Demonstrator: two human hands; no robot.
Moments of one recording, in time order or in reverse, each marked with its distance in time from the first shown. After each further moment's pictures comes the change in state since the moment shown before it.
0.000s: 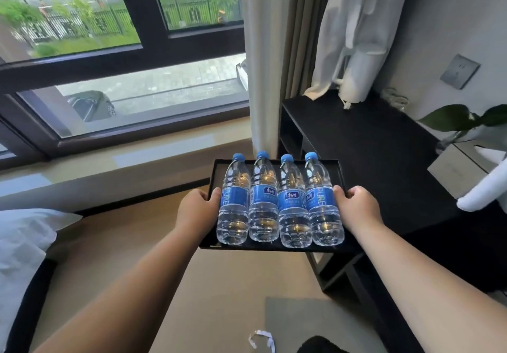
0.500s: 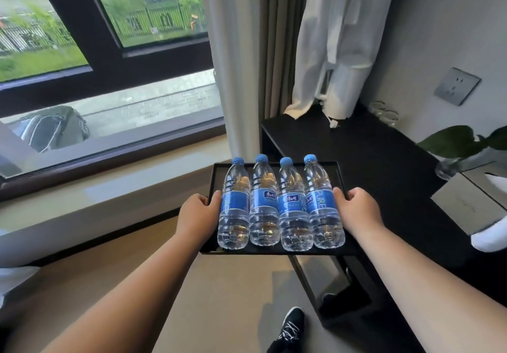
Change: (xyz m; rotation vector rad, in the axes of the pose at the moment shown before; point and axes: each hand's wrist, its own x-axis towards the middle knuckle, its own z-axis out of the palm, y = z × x) left_hand 0.160 0.089 0.076 -0.043 -0.068 0.053; right_hand 0.163 -0.032 0.010 -0.011 0.079 0.033
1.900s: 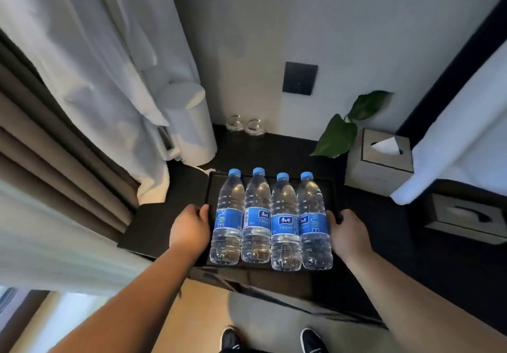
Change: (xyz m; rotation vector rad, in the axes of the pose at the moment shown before) left_hand 0.290 0.267 0.287 0.257 -0.630 0.718; right_hand 0.143 0.059 0.009 0.200 0.478 0.761
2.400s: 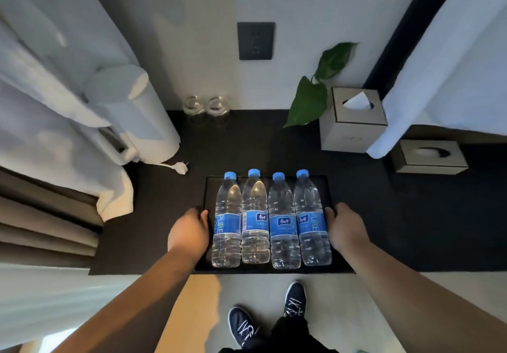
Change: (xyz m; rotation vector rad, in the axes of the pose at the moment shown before) left_hand 0.020 -0.012 0.050 0.236 -0.209 0.212; right_hand -0.029 0.049 0.021 -0.100 0.008 0.232
